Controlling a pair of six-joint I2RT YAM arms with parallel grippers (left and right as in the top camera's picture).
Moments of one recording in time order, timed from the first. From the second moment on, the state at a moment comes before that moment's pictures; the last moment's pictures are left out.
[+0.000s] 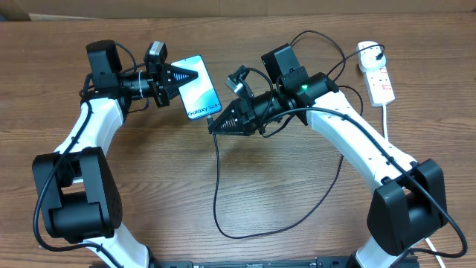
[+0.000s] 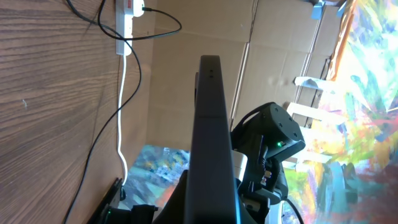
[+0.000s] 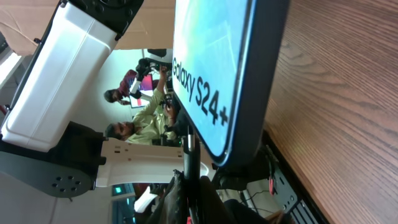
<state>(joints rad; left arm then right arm) 0.12 1.88 1.24 0.01 1.53 -1.08 0.49 1.82 1.49 -0.70 -1.25 0.54</state>
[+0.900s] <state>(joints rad) 0.12 1.88 1.24 0.03 1.53 -1.10 0.49 1.82 1.49 -0.68 -1.25 0.60</state>
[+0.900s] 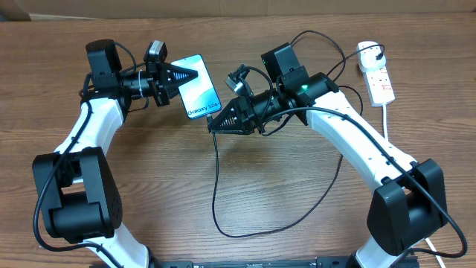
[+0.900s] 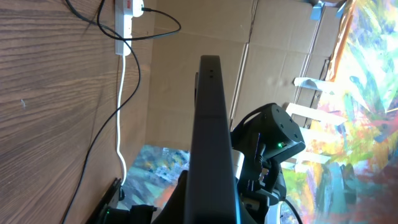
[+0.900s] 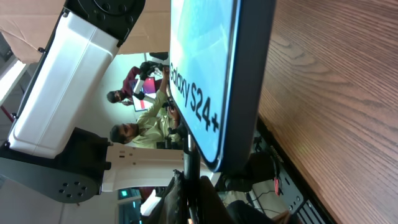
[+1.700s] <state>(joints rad) 0.12 1.88 1.24 0.03 1.53 -1.12 0.49 1.82 1.49 -0.66 -1.24 0.62</state>
